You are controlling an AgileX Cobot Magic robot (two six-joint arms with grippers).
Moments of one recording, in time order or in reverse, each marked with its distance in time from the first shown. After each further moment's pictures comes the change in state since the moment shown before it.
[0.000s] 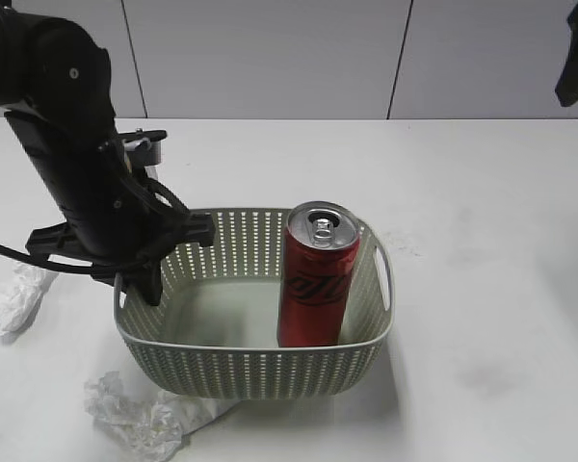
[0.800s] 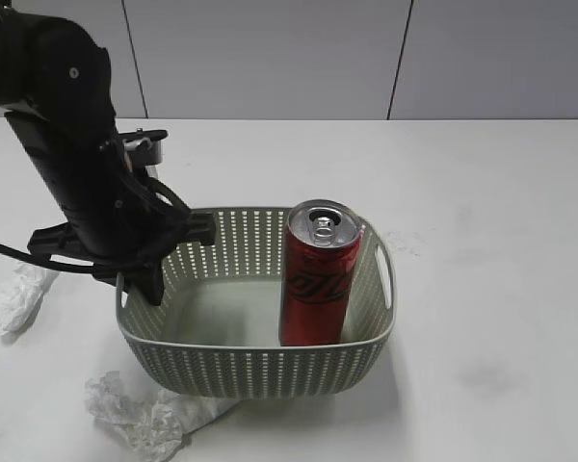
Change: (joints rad) left arm 0.000 0.000 0.000 -0.008 -0.004 0.000; right arm -0.002 -0.884 0.893 0.002 -0.209 -0.014
